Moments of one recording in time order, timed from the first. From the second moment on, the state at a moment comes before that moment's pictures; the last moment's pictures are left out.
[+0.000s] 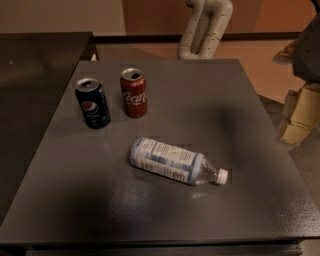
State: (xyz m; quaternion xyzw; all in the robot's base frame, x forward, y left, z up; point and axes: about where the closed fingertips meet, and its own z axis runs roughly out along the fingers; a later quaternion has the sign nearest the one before) arm 0.438 -0.217 0.976 -0.60 0.78 -0.03 0.16
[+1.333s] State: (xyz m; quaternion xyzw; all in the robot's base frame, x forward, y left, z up) arm 0.494 -0.159 0.947 -0.62 0.76 0.03 0.22
